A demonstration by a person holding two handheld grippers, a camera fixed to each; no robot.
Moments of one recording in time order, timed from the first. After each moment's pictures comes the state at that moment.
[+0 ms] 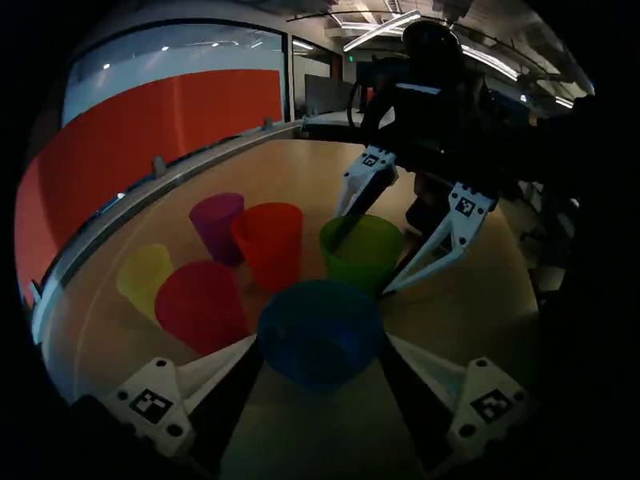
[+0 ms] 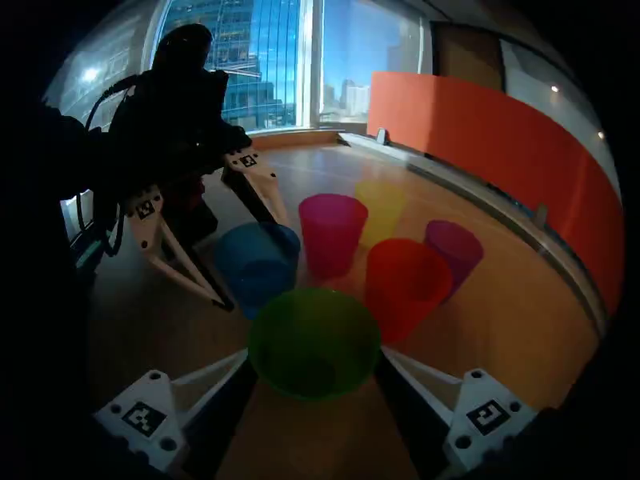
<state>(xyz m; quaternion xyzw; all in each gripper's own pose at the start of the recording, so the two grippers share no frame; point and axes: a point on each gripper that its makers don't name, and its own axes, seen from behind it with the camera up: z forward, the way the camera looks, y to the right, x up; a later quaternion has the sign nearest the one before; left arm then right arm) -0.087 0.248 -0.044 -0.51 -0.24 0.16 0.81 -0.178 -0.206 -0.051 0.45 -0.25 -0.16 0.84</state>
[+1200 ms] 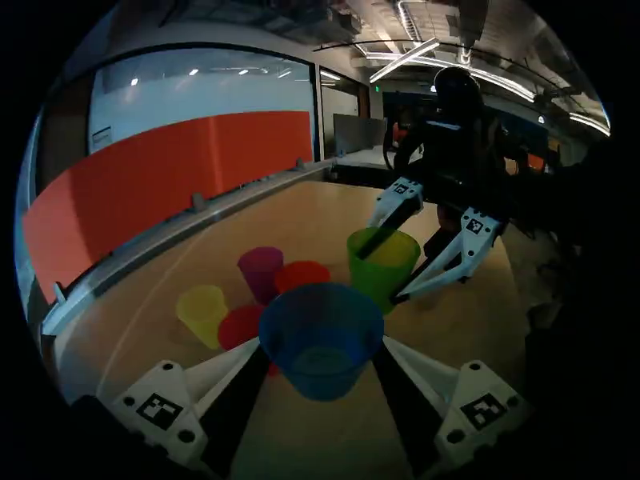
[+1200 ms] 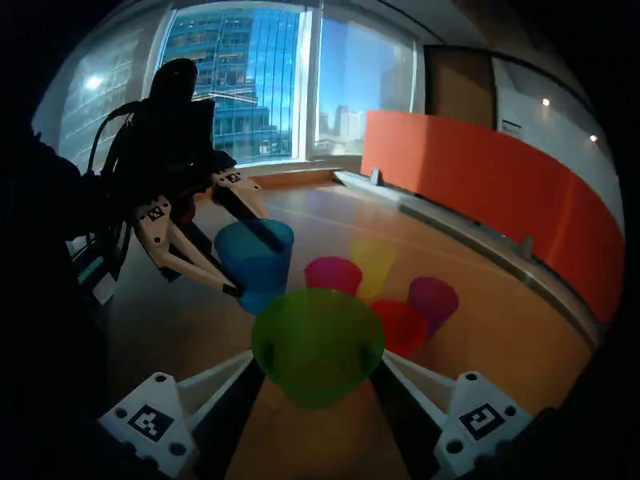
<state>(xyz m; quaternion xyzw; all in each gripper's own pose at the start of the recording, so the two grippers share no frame) 0.006 0.219 -0.041 -0.47 -0.18 0.12 0.86 -0.095 -0.214 -0.058 0.45 -0.19 -0.13 0.86</state>
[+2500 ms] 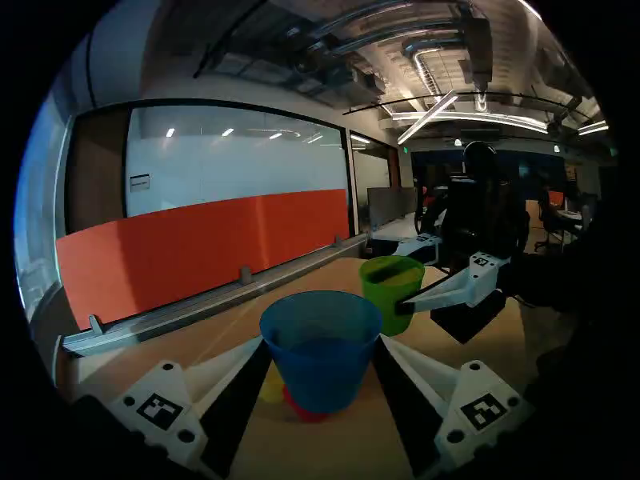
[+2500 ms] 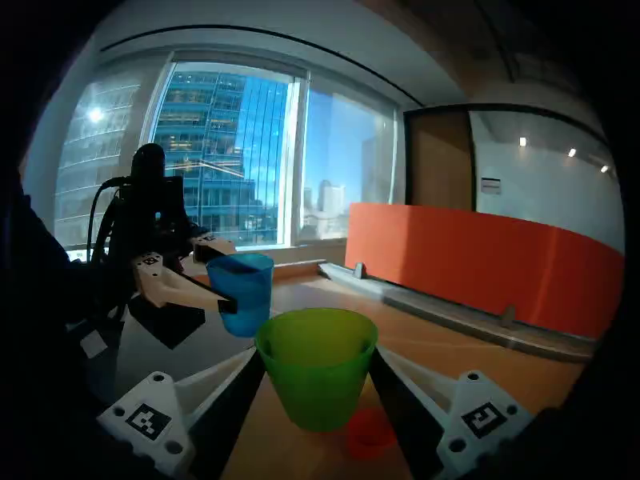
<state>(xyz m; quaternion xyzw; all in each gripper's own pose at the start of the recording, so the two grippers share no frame) 0.122 0.164 -0.025 -0.41 -0.05 0.05 0.91 0.030 -0.257 -0.037 0.44 -0.04 -0.05 0.90</state>
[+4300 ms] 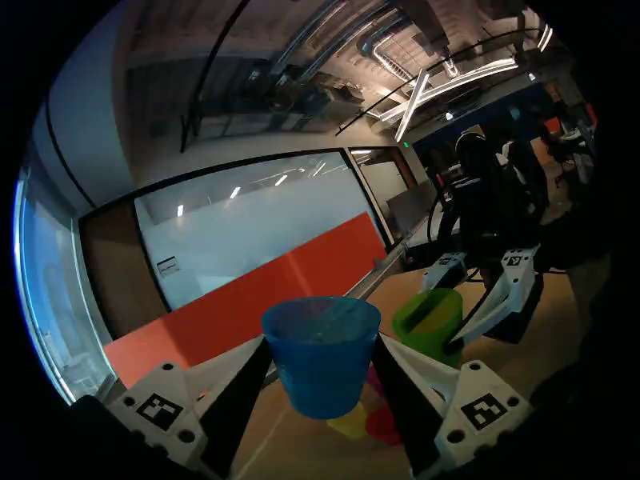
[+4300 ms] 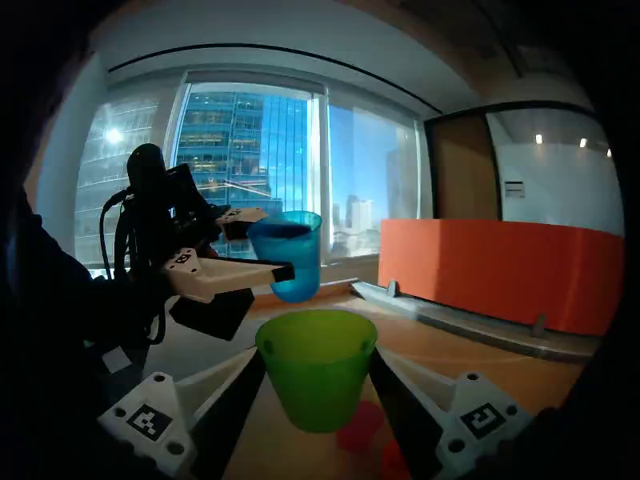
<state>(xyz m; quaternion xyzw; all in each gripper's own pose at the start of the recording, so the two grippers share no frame) 0.199 0.151 -0.011 -0.34 0.08 0.19 0.92 0.051 -0.301 -0.051 0.50 -0.02 -0.01 0.87</state>
